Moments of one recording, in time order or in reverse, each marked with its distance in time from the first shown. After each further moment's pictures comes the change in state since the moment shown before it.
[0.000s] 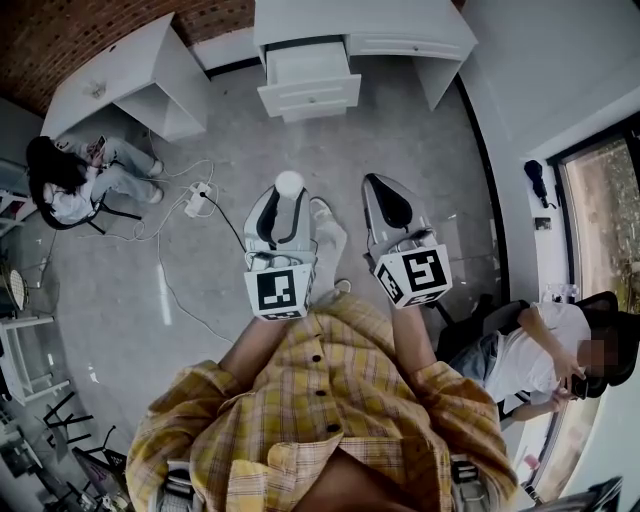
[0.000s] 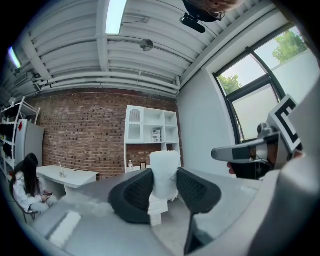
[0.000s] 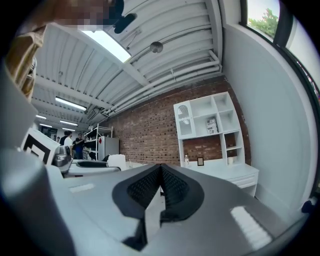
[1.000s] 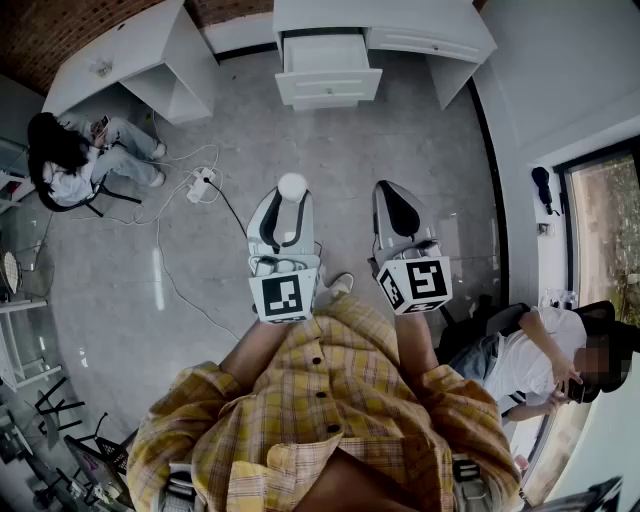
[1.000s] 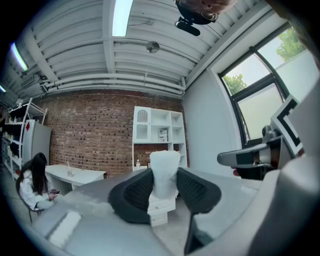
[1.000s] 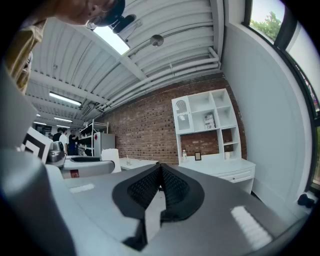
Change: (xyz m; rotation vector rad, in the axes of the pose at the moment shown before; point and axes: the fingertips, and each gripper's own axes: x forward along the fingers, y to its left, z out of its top) left arm -0.021 0.053 -0.017 -0.059 -0.003 0.073; right arm 0.023 0.034 -0.030 0.021 0.054 -0.063
